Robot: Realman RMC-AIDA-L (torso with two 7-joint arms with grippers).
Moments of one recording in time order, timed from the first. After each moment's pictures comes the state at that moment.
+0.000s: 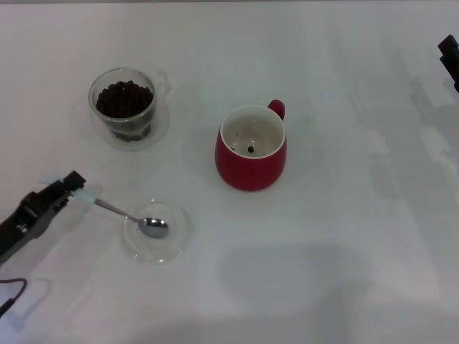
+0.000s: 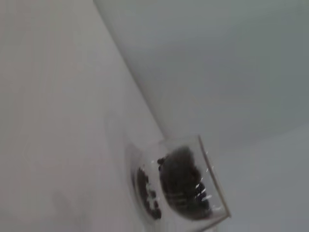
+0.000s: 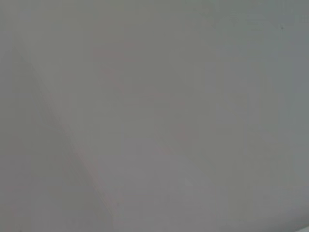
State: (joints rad) left arm -0.21 -2.02 1.29 0.12 0.93 1.39 -1.68; right arm 0.27 2.01 -2.30 -0.20 0.78 -1.19 0.67
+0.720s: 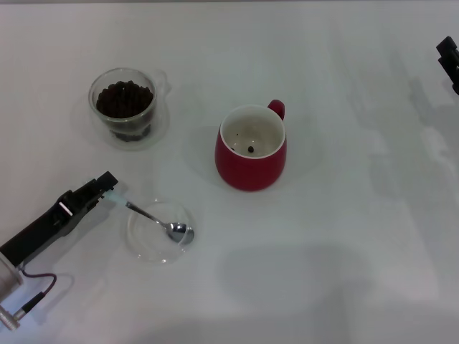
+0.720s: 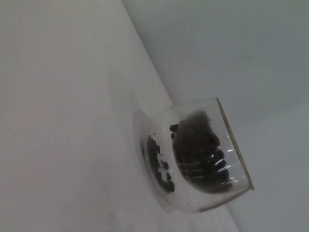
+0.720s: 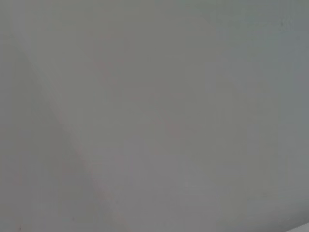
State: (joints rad) left arm -0.25 -2.07 1.29 0.12 0.98 1.30 -1.66; right arm 0.27 2.01 -2.30 -0.21 0.78 -1.18 0.67
